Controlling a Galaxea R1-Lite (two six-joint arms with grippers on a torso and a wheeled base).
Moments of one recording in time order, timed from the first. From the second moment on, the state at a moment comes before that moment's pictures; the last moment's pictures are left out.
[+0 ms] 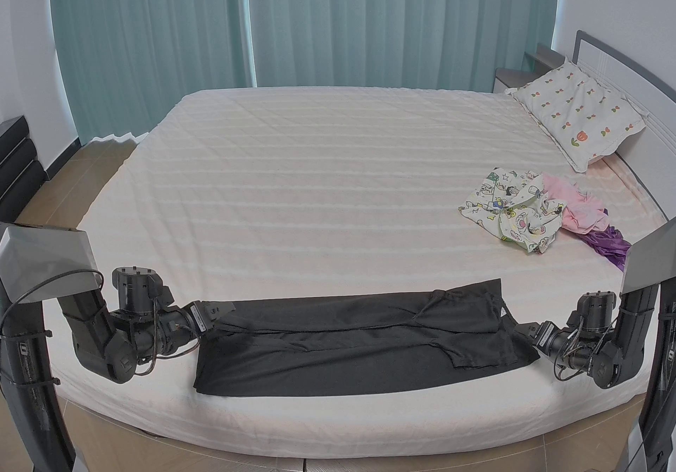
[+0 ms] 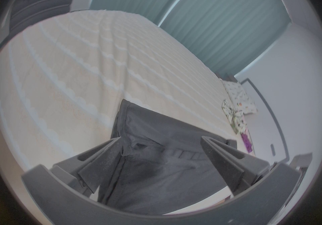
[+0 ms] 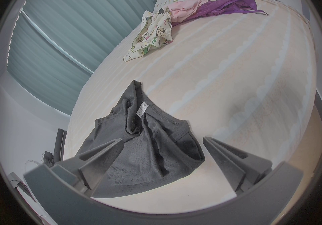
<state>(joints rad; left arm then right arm) -0.09 2.23 -0.51 -1.13 -0.24 -0.58 -0.06 2.35 -0.29 -1.37 0.15 0.63</state>
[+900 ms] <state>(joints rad) -0.12 2.36 -0.44 -1.23 -0.14 -0.40 -0.05 2.37 -0.28 -1.37 0.15 0.62</state>
